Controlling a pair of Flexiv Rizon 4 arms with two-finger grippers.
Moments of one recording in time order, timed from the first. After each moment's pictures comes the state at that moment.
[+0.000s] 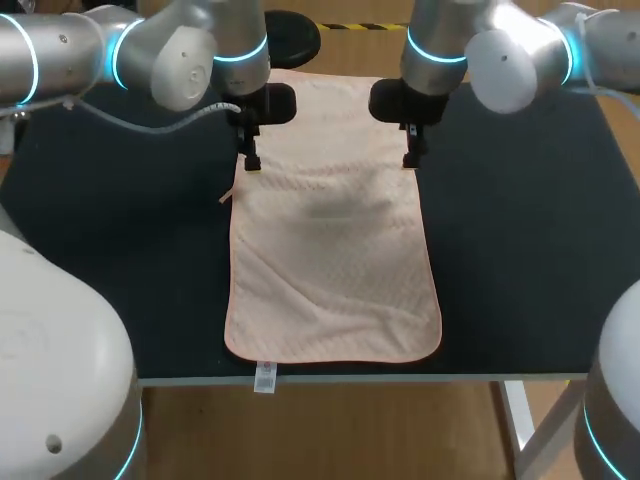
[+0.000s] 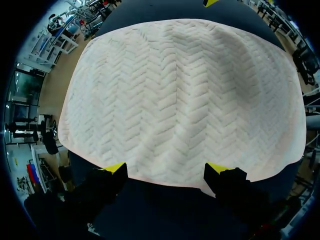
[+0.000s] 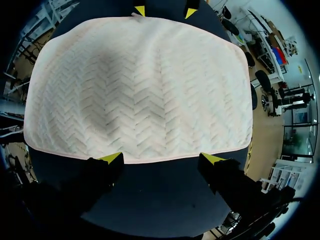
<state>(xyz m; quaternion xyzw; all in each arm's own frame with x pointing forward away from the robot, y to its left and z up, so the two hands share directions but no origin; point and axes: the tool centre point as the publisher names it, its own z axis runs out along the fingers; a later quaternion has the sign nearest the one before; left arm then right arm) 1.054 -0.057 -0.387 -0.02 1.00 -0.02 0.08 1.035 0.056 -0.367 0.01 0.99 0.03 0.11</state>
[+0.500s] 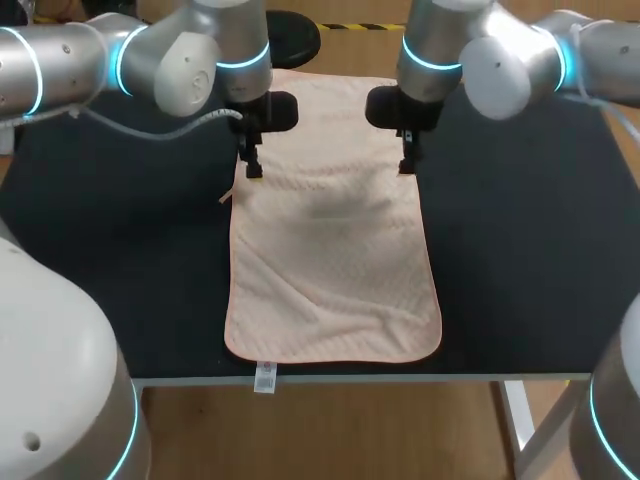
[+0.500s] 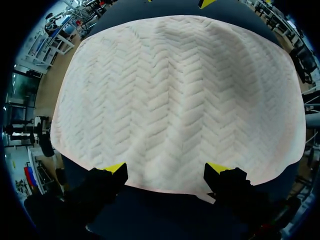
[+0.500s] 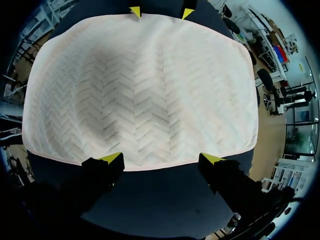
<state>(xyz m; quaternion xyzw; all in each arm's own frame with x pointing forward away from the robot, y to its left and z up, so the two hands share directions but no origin) 1.047 -0.061 -0.404 -0.01 1.00 -0.02 0.06 1.035 0.063 -0.387 0.02 0.99 0.04 0.09</state>
